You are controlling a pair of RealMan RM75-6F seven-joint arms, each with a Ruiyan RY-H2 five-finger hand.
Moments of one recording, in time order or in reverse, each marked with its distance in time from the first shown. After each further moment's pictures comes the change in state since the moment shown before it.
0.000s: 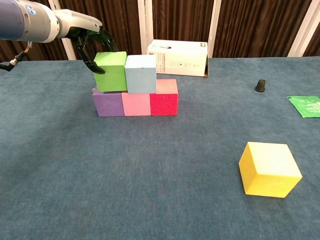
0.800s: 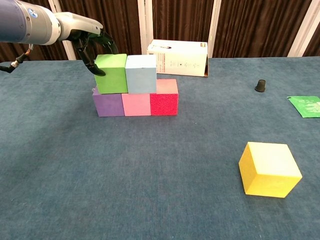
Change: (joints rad) left arm 0.000 -0.009 0.001 0.005 -0.005 -0.004 0.009; right arm 0.001 -0.006 0.004 -0.002 0.013 -0.002 -0.008
